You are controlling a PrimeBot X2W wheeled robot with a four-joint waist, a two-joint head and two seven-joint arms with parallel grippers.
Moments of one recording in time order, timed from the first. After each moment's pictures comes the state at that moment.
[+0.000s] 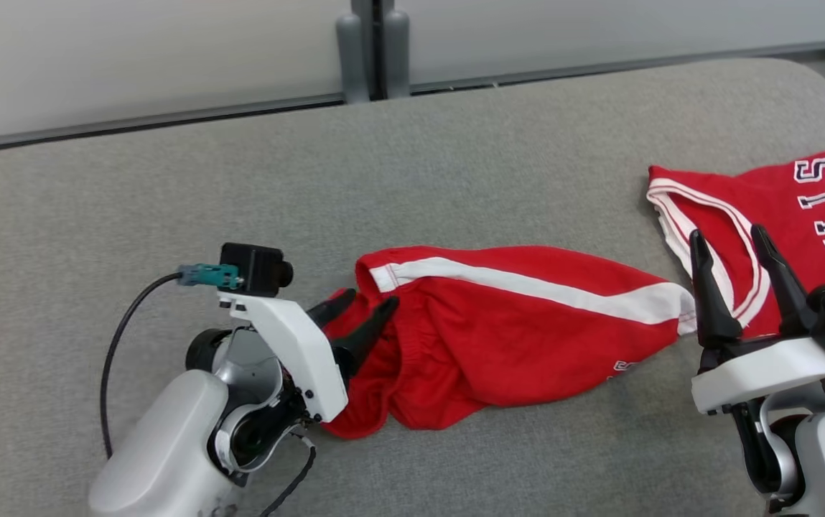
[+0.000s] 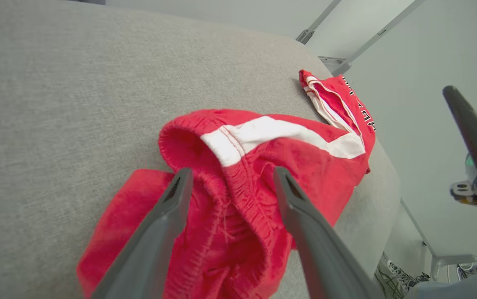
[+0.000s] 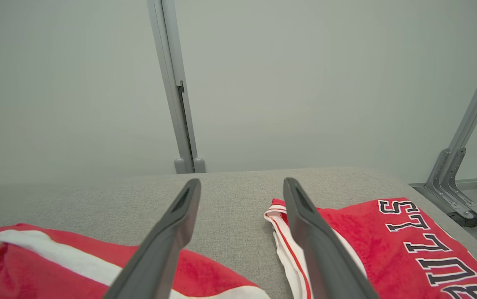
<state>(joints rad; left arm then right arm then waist) -0.42 0.22 -0.51 0.23 -0.91 -0.05 0.36 -0.22 -0.13 0.04 0.11 0.24 0.13 -0.10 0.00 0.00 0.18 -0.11</state>
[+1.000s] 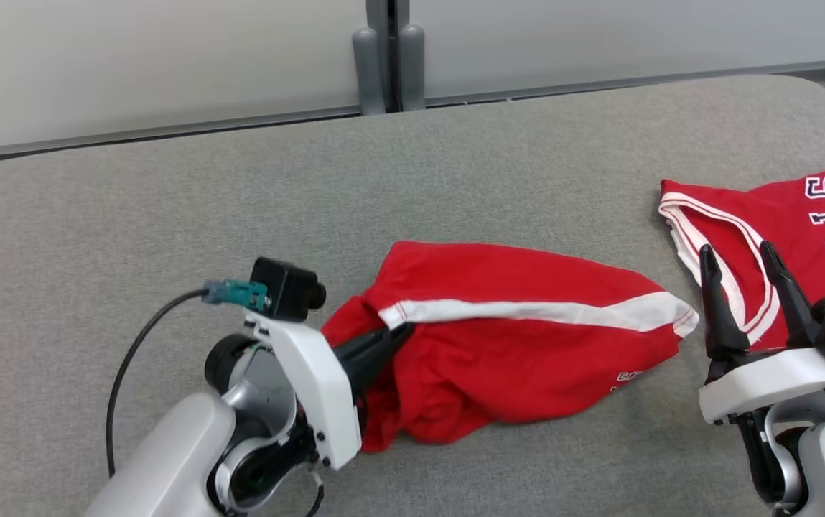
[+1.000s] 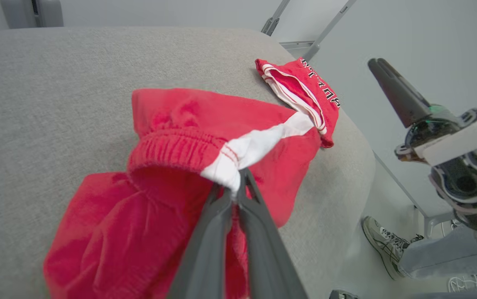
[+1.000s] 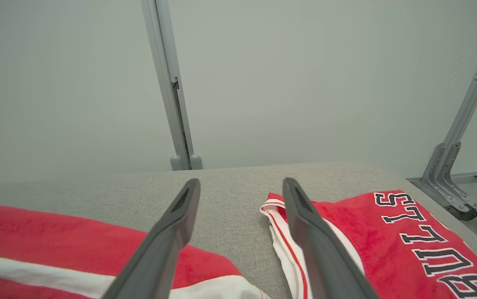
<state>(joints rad) -0.41 0.27 -0.60 0.09 -0.92 -0.09 0.44 -0.22 -0.13 0.03 0.18 0.24 0.13 -0.13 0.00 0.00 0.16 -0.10</state>
